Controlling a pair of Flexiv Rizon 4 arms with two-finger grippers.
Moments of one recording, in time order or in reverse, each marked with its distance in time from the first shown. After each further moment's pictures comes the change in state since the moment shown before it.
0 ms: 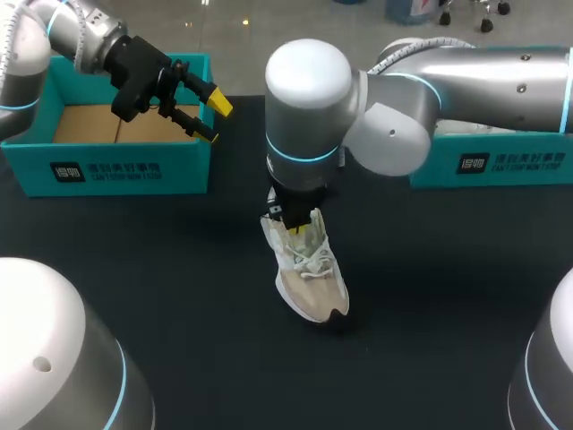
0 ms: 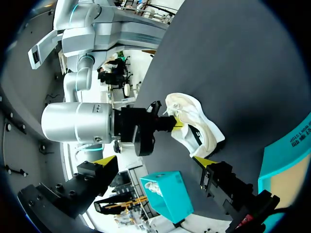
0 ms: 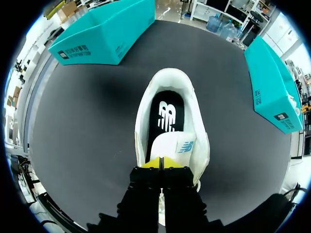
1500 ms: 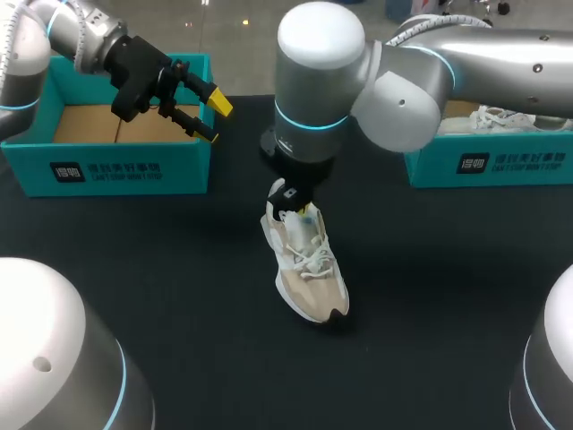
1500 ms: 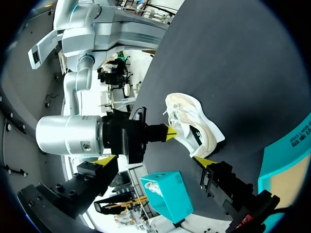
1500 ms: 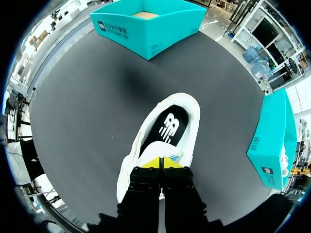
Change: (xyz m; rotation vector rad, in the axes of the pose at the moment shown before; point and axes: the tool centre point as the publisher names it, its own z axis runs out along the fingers) left arm 0.000 0.000 0.000 0.000 0.000 0.000; right arm -0.016 0.022 -0.023 0.009 0.031 -0.463
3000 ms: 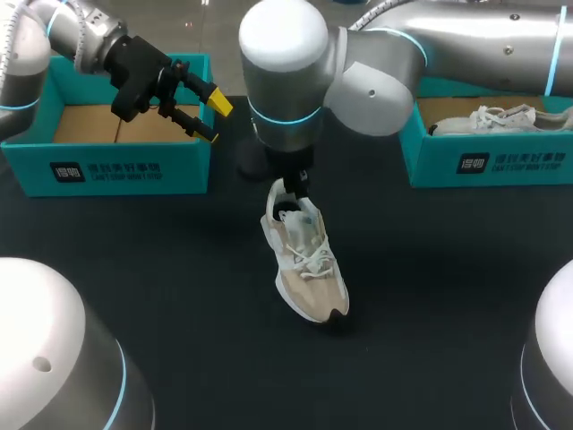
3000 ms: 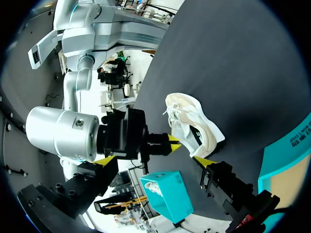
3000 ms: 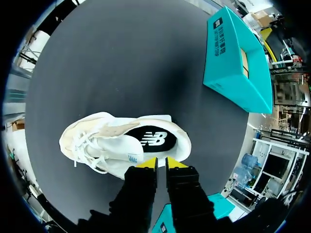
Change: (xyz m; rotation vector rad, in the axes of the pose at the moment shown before) left arm 0.000 0.000 0.000 0.000 0.000 0.000; right arm -0.032 0.043 -0.011 0.038 -0.142 -1.072
